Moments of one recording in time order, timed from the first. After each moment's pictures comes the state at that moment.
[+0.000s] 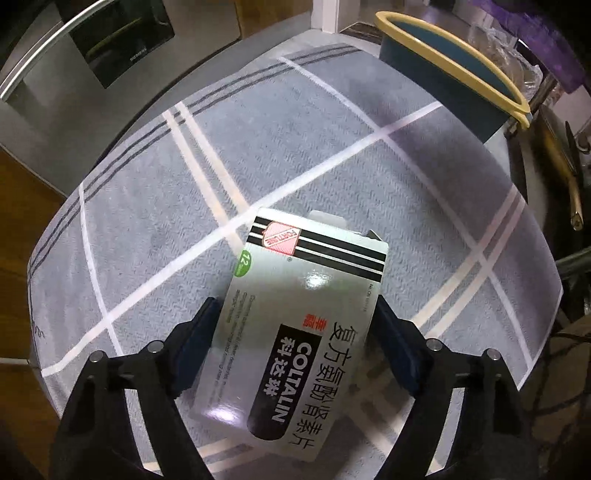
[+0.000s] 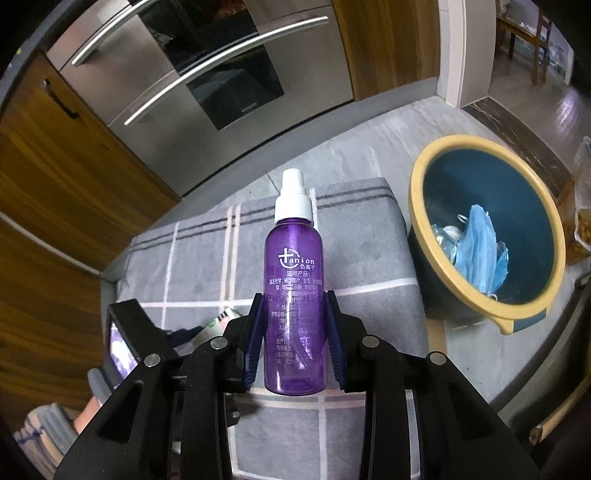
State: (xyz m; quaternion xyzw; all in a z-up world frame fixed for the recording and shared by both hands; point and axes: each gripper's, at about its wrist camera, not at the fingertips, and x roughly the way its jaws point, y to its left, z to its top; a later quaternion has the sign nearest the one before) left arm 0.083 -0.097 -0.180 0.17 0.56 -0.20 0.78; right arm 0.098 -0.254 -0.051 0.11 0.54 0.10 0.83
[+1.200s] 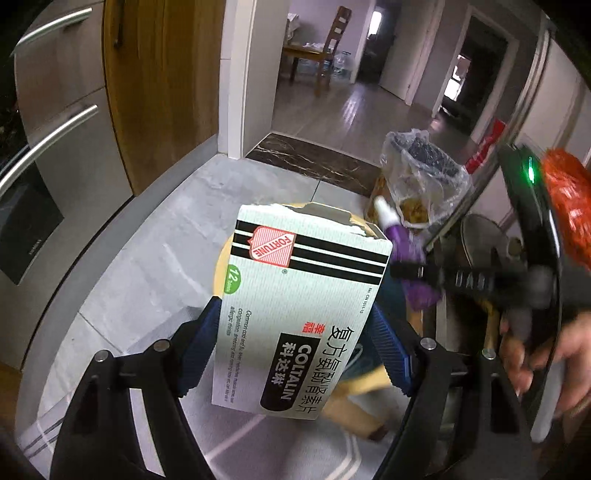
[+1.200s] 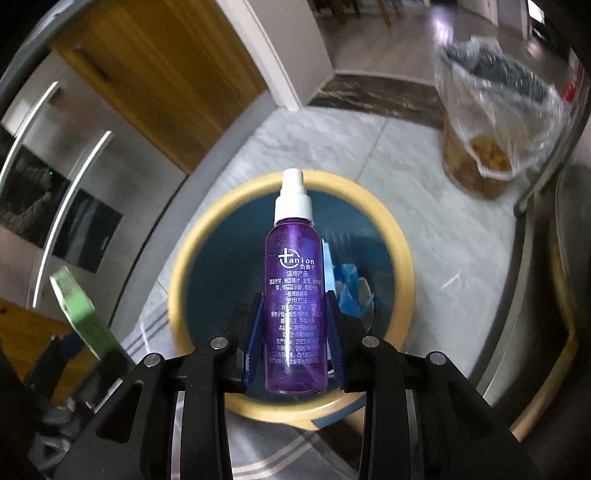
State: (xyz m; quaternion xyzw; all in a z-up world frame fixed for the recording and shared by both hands) left arm 0.192 -0.319 -0.046 0.09 0.43 -0.35 0.83; right arm 0.135 -0.499 -0.085 0.28 0.50 -0.11 0.81
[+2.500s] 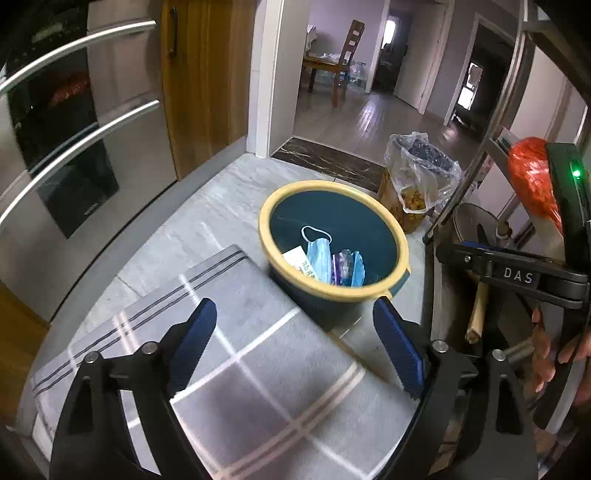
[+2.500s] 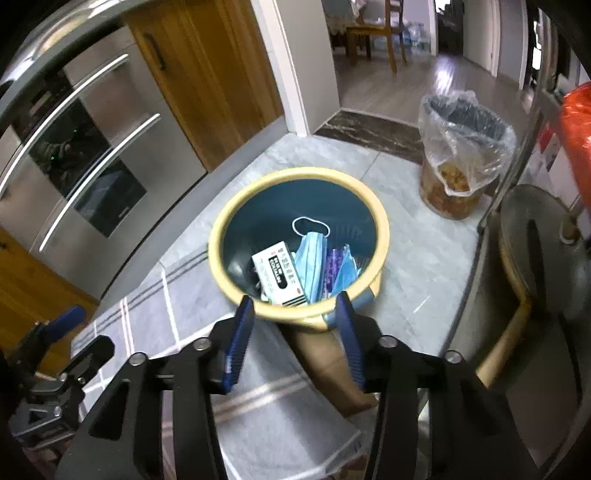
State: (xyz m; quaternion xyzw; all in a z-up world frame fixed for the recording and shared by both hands) left arm 0.080 -0.200 -0.008 0.09 0.41 -0.32 0.85; right arm 0.018 -0.406 -0.012 0.18 0.45 -0.14 0.86
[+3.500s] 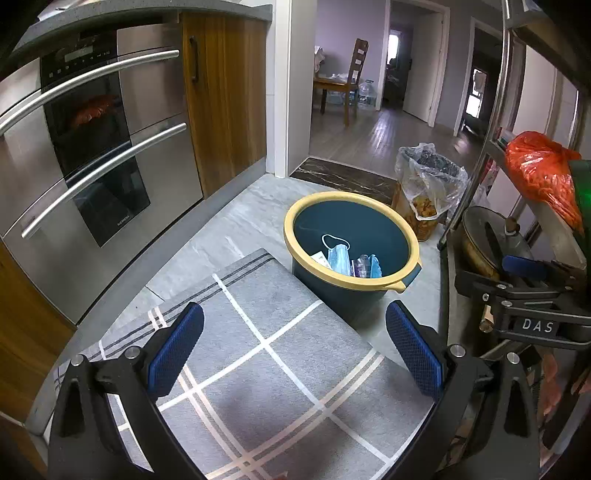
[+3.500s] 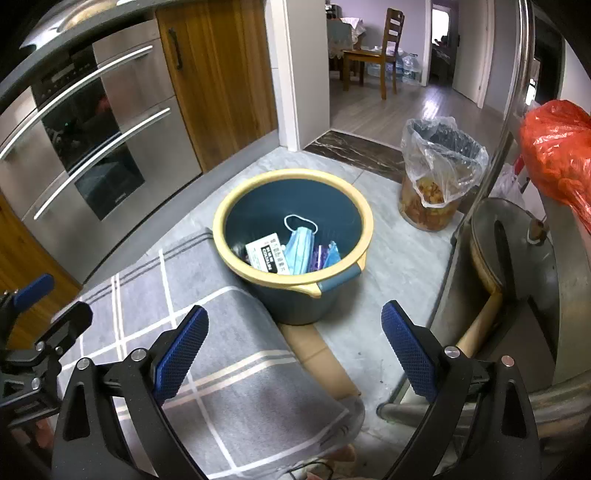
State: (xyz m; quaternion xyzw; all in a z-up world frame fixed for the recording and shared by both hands) left arm 0.046 -0.170 -0.001 0.11 0.36 -0.29 0.88; right arm -0.027 -0.357 -0.007 0.13 0.43 -0.17 0.88
